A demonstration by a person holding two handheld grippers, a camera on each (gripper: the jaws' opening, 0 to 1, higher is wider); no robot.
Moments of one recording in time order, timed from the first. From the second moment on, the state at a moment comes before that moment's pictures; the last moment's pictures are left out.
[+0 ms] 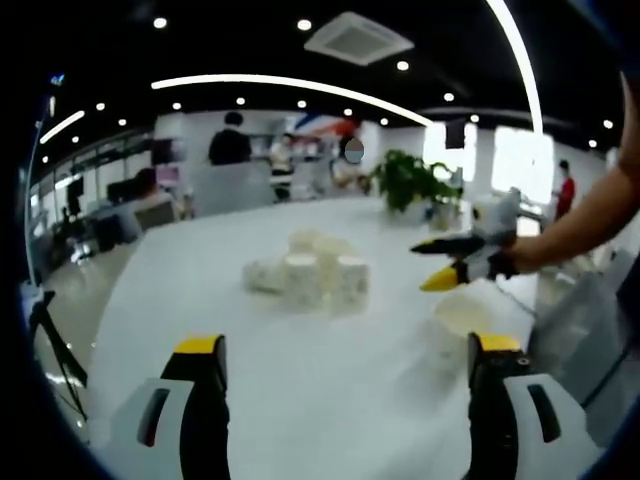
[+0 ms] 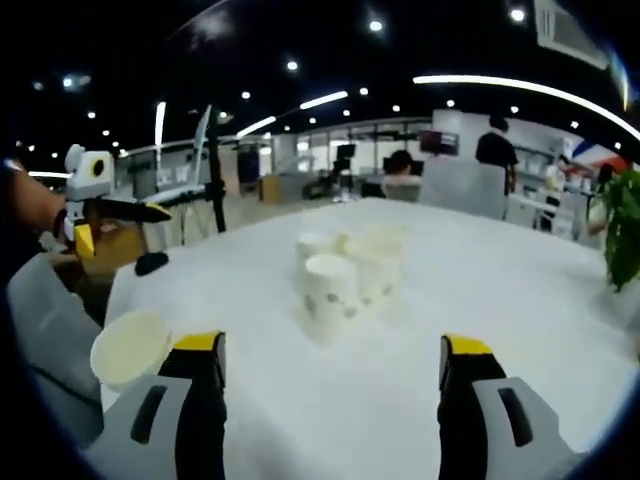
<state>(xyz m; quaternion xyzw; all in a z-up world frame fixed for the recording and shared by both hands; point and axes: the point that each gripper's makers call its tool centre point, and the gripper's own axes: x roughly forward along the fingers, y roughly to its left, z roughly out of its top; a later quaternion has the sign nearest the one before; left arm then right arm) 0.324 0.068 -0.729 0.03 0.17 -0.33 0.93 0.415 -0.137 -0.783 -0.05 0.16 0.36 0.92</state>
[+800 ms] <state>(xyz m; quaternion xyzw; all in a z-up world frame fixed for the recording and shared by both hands) 0.325 0.083 -0.732 0.03 0.18 -0.32 0.93 0.453 -0.092 -0.806 -0.07 0.17 0.39 0.90</state>
